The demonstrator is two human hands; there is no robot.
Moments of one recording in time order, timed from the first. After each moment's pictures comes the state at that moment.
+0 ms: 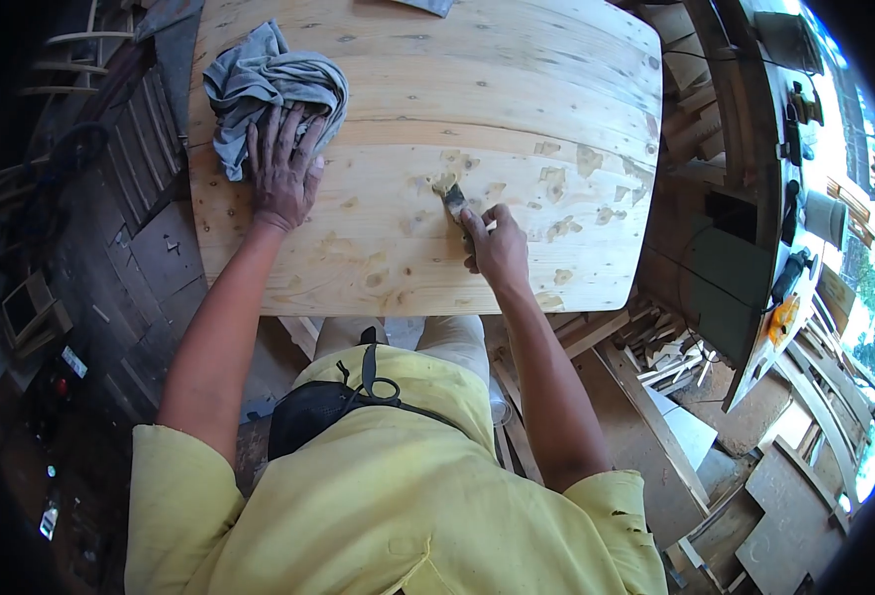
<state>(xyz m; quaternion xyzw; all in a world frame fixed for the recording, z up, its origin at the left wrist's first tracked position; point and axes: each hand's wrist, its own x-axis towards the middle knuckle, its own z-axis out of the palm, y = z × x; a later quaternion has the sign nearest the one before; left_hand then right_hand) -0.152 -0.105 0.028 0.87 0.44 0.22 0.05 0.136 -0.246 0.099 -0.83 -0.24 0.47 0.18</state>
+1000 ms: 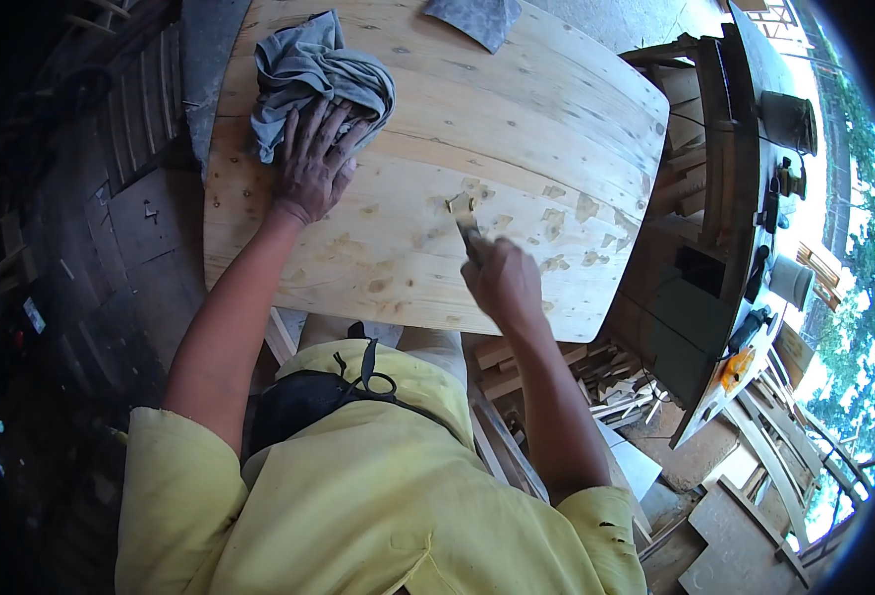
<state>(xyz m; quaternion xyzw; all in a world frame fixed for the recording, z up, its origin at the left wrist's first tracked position) -0.154 -0.106 0.027 0.86 0.44 0.25 0.06 0.125 -0.225 0.159 -0.72 -0.64 0.27 -0.05</state>
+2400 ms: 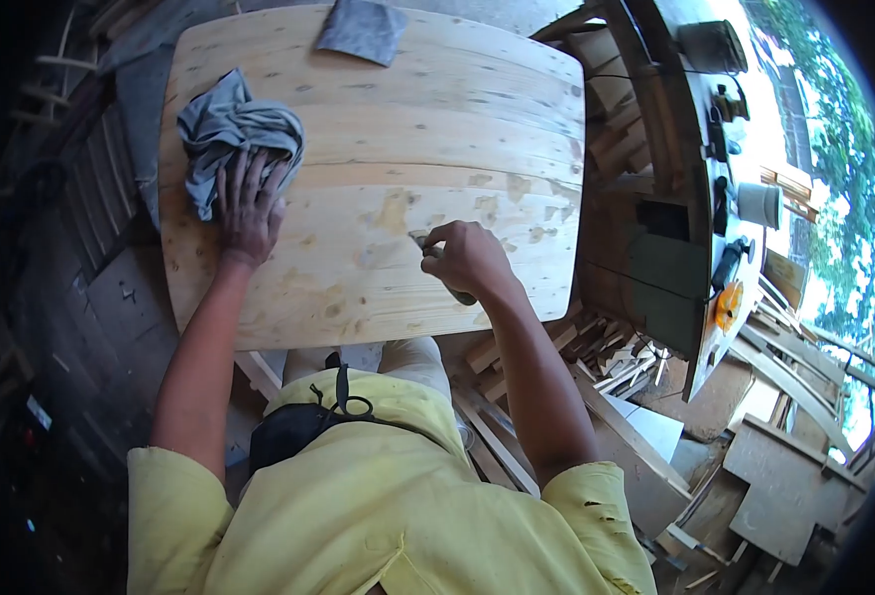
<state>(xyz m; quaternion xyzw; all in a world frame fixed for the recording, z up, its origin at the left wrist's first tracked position) -0.152 -0.104 0.030 0.86 0.43 0.25 0.05 0.155 -0.200 0.190 -0.75 -0.53 0.38 -0.11</state>
